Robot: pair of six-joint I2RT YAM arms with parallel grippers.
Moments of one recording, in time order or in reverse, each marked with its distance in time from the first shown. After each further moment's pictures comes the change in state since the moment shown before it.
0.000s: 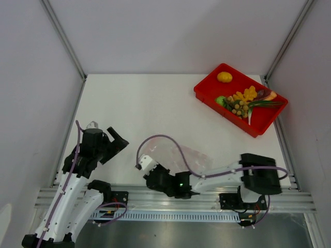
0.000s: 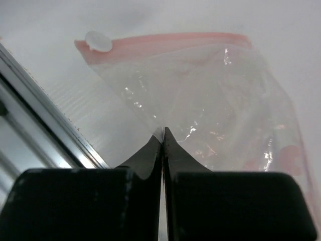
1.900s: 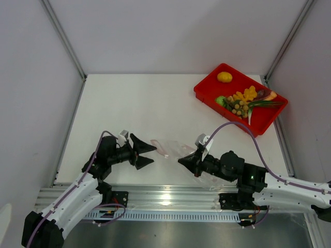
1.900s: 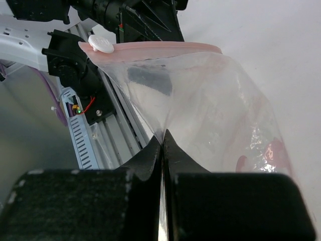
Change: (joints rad) left arm -0.194 0.032 -0.424 0.844 0.706 -0.647; right arm -0.272 -1.075 -0.425 -0.074 -0.596 0.096
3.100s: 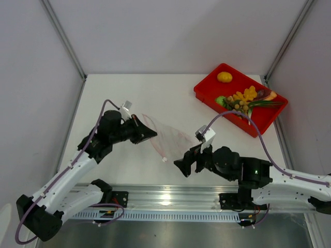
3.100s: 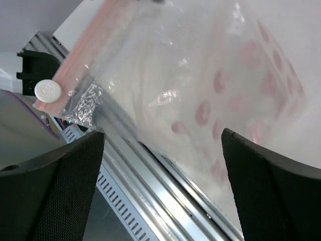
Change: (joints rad) left arm -0.110 0.253 0.480 -0.266 -0.233 0.420; right arm 0.084 0.124 0.256 -0.323 0.248 0.188
